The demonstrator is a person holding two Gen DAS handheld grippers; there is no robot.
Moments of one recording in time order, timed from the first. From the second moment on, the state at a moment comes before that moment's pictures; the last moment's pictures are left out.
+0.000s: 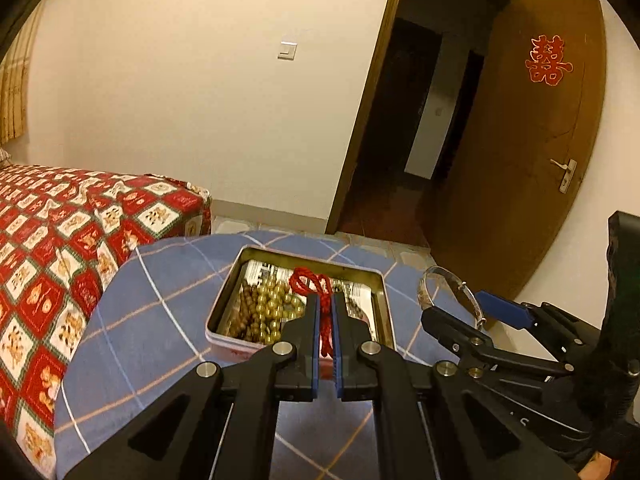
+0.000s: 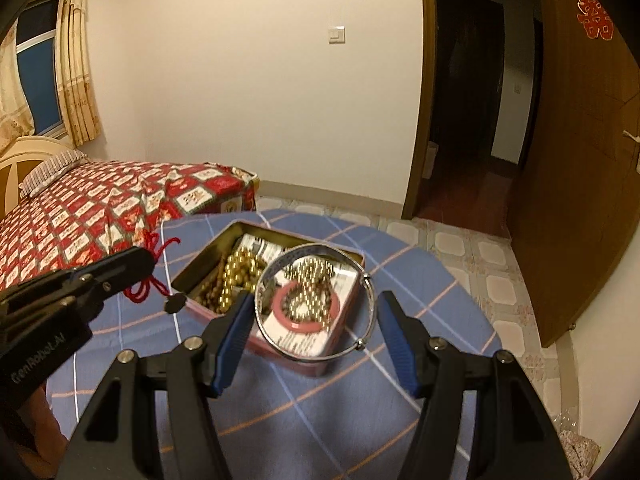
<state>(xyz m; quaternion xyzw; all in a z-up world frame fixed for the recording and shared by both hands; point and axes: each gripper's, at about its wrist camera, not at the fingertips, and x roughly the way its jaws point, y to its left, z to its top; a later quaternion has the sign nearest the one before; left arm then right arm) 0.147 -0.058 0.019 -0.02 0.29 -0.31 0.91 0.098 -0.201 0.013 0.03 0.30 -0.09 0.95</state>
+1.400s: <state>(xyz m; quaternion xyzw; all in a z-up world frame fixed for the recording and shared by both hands) 0.265 -0.107 -0.070 -0.02 0.42 -0.25 0.87 0.217 -0.245 -0.050 0.06 0.41 -0.06 0.91</state>
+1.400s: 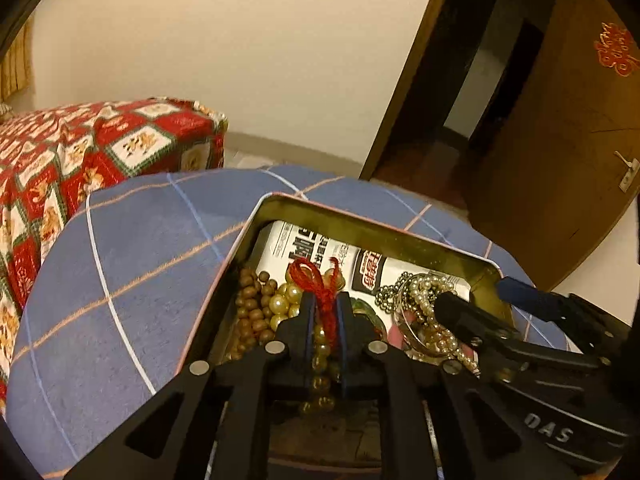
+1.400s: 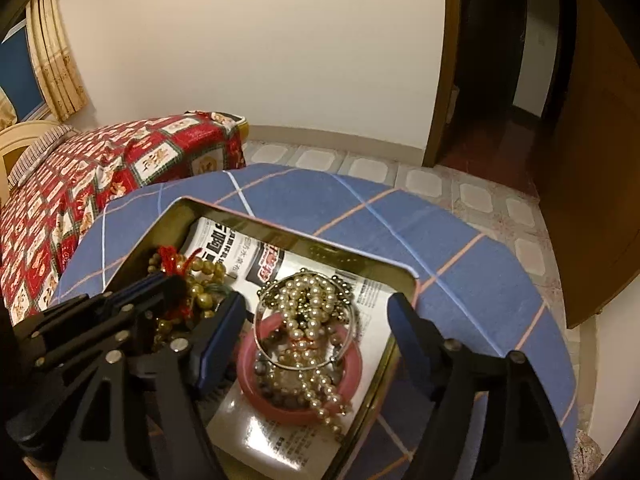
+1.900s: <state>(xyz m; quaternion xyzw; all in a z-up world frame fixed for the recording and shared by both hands) 0.224 -0.074 -0.058 -0.05 0.44 -0.25 0.86 0.169 -0.240 -0.030 0.07 0.38 -0.08 0.92</state>
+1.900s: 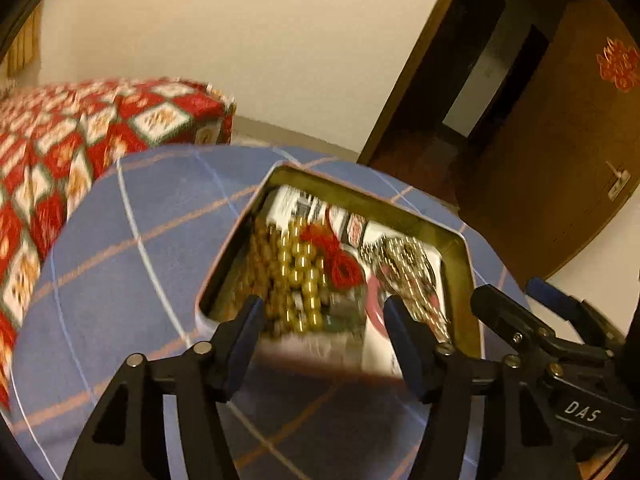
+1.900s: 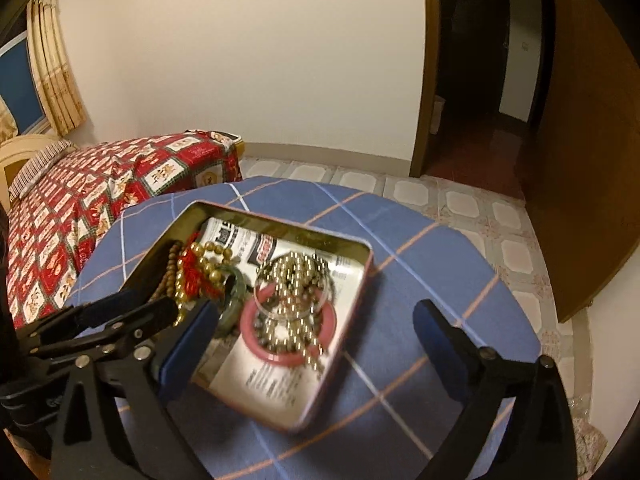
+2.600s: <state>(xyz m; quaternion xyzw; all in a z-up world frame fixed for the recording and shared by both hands) 0.099 -0.022 -0.013 0.00 0.33 -0.14 0.94 0.059 -0.188 0.000 0.06 0.30 -0.10 0.95</state>
